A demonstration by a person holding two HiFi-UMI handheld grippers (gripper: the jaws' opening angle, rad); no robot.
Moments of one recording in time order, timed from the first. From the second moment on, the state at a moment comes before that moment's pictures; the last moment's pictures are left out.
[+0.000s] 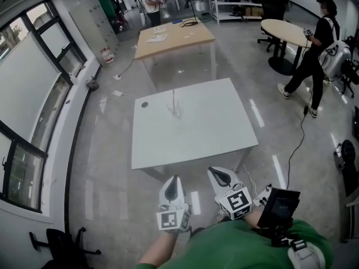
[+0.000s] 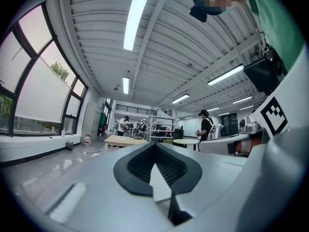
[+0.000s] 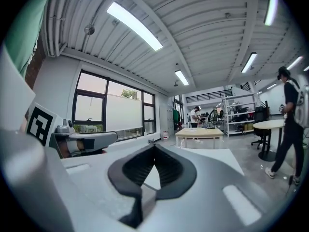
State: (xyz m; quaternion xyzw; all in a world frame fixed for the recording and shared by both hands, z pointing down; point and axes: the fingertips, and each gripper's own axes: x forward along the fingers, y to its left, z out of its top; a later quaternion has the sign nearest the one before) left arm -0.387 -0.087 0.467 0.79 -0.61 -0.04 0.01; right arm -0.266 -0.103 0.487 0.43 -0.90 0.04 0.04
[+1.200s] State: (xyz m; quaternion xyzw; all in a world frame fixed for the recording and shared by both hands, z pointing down) left arm -0.522 -0.291 0.460 0.77 -0.64 -0.05 0.01; right arm -0.361 -0.293 0.495 0.45 -0.89 0.05 0.05
